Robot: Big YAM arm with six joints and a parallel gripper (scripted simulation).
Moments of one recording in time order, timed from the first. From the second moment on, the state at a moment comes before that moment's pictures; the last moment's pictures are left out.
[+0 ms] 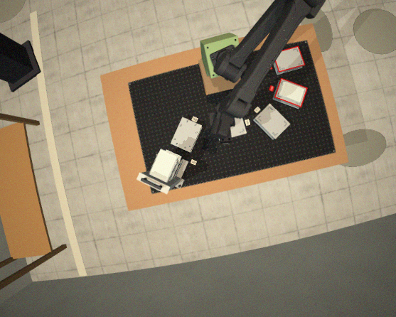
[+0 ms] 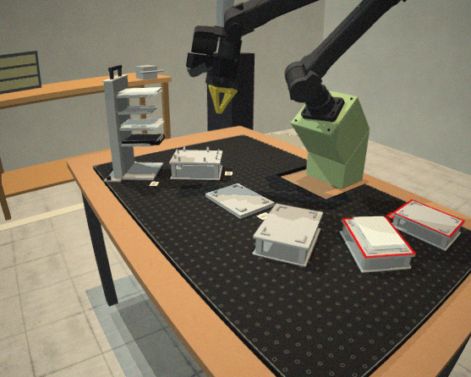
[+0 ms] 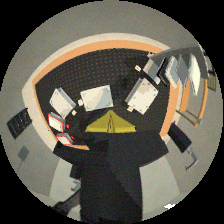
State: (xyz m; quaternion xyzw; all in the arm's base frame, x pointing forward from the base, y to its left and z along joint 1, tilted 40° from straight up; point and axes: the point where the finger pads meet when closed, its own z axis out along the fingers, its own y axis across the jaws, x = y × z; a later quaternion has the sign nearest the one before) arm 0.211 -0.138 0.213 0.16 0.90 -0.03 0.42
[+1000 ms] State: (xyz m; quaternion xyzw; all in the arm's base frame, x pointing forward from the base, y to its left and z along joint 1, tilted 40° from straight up) arm 0.204 -0.175 0.213 0.27 0.79 -0.07 0.54
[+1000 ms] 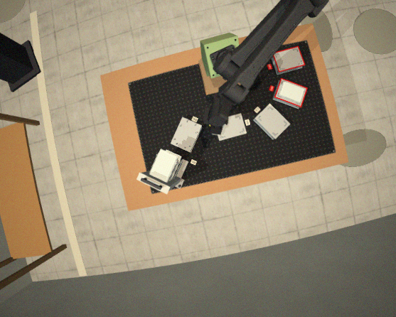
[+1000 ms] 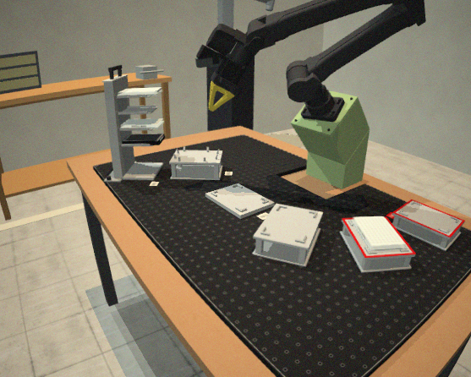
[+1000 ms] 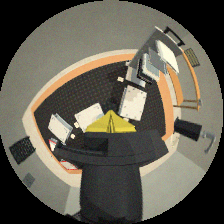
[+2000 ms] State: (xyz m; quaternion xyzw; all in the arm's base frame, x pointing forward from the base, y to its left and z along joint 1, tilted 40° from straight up) arm 0.199 -0.188 0.210 0.39 0.67 -0.07 0.63
